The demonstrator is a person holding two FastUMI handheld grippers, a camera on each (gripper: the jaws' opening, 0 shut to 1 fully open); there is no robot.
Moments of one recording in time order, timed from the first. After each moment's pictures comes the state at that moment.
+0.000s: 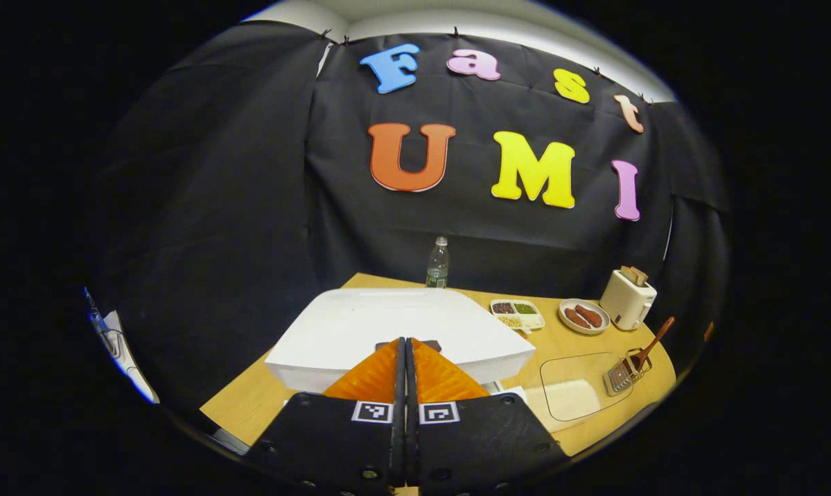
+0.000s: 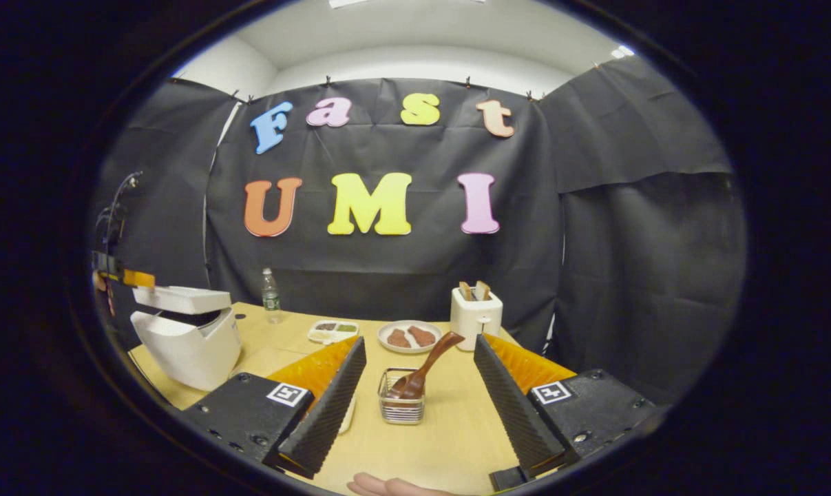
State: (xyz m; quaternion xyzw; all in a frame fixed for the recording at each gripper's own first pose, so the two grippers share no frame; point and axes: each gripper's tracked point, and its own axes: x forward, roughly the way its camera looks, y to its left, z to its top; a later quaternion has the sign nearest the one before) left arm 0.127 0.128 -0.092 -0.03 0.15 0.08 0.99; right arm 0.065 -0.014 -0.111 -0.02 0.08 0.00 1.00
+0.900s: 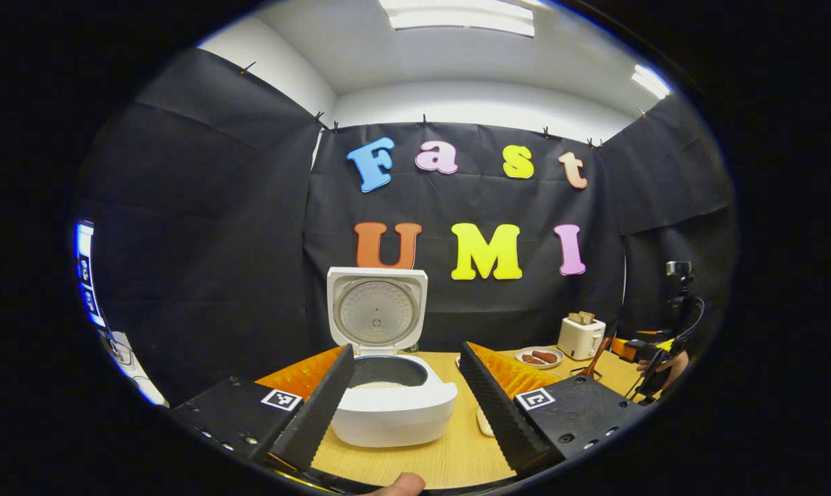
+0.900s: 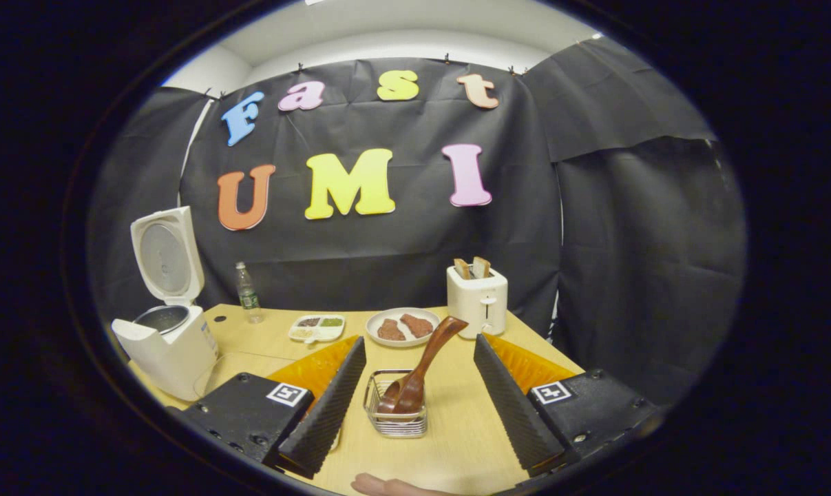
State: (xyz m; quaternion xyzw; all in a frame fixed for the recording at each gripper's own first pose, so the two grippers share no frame) left arm -0.030 0.068 -0.023 -0.01 -0.04 0.03 1.00; right arm 0.155 -0.026 -0.180 0.02 0.12 -0.03 0.99
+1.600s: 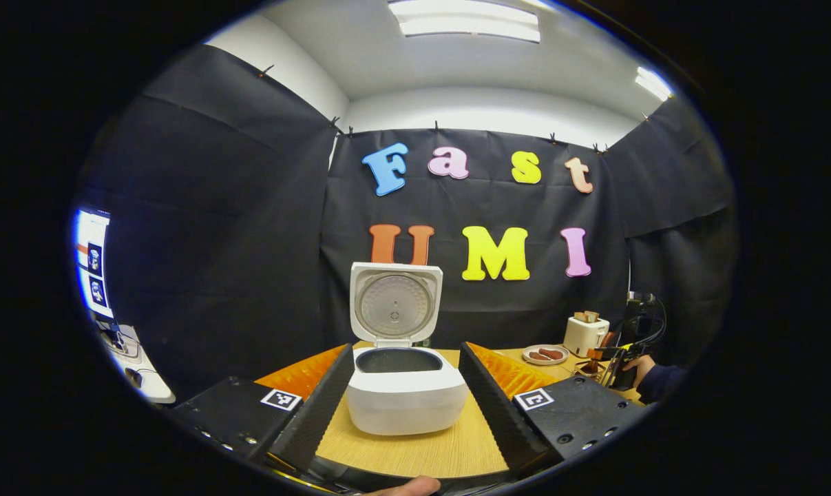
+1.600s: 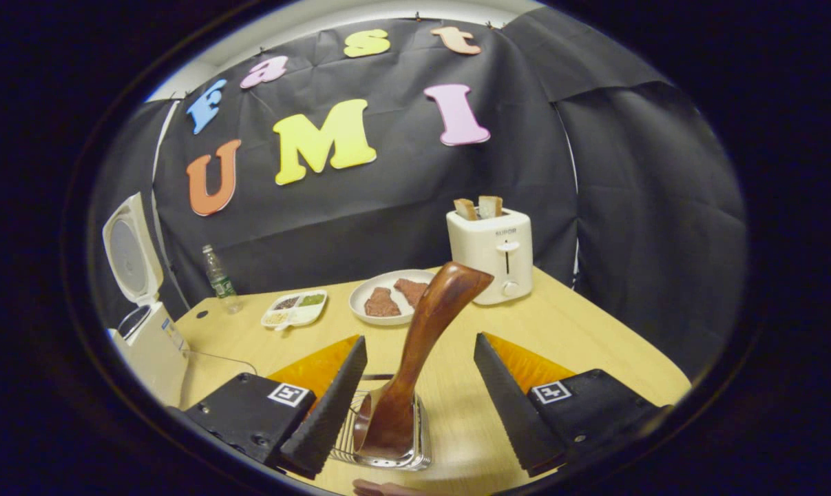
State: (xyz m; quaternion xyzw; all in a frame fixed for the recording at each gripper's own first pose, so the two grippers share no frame) left arm -0.064 0.097 -0.039 -0.01 -0.05 0.06 1.00; right arm 0.257 -0.039 -0.279 0.10 0.20 -0.02 0.97
